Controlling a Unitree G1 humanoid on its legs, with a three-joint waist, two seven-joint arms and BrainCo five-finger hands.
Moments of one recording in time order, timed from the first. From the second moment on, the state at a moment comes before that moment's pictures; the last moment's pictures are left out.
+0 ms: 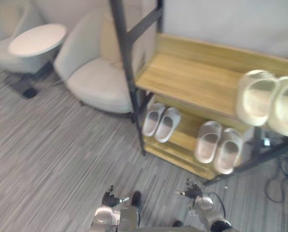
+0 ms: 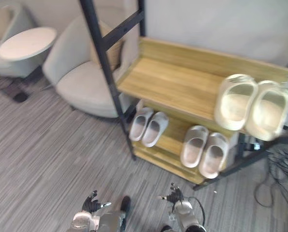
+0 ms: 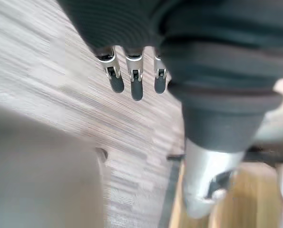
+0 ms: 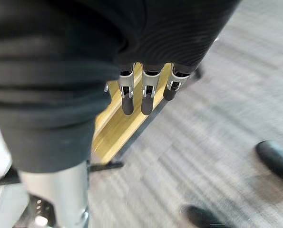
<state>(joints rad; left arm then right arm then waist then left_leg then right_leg) 0.08 0.03 -0.07 0.83 0.04 -0.06 0.19 -0.12 -0.13 0.08 1.00 -0.04 -0.07 -0.12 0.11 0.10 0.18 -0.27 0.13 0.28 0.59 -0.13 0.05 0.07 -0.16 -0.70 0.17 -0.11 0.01</state>
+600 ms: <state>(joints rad) 0.05 0.09 -0.09 0.86 0.06 -0.05 0.19 -0.05 -0.08 0.04 1.00 -0.08 -0.07 -0.12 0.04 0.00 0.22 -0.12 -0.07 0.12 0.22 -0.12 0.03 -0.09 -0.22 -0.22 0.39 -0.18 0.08</state>
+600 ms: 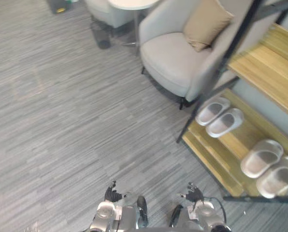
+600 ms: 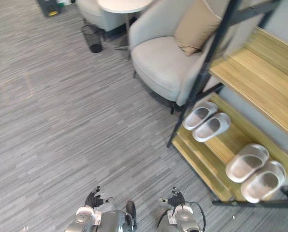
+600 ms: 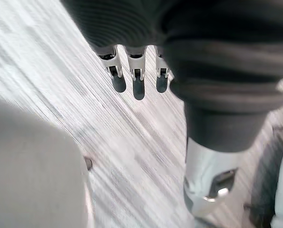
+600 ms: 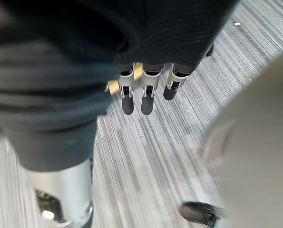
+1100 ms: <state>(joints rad) 0.06 0.07 -0.03 0.83 0.01 -0.06 0.19 -0.11 -0.08 0.05 1.01 -0.07 -0.07 -0.13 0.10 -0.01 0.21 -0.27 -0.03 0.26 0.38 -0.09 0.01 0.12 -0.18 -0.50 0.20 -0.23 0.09</state>
